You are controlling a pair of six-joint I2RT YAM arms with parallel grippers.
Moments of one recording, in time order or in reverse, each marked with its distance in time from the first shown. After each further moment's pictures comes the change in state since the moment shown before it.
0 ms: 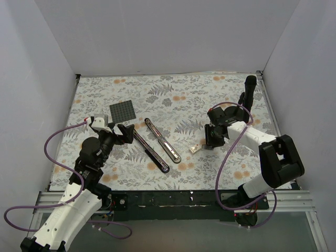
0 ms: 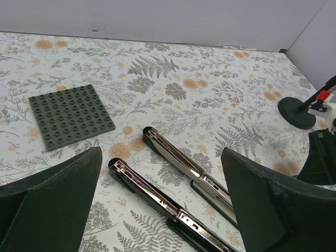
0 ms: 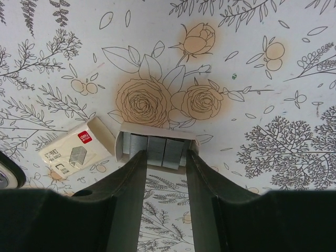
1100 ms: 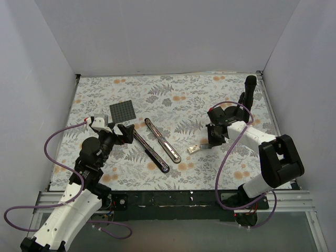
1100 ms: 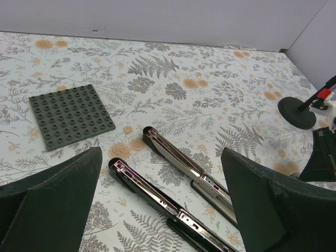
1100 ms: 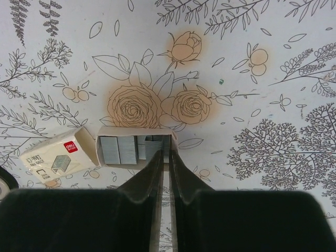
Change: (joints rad) left arm 0.000 0.000 0.000 -0.001 0.000 0.000; right arm 0.000 0.007 0.004 0.004 0.040 -0.005
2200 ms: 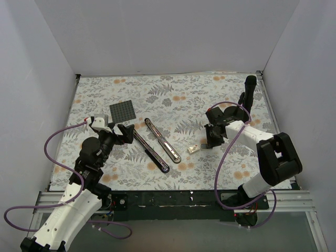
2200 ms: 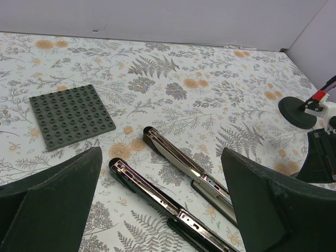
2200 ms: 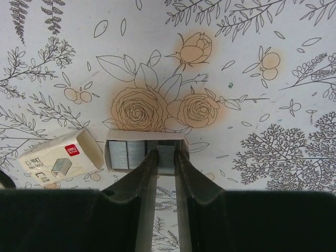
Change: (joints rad) left arm 0.000 0.000 0.000 0.000 0.000 0.003; right arm 0.016 0.026 0.008 0.005 -0.002 -0.004
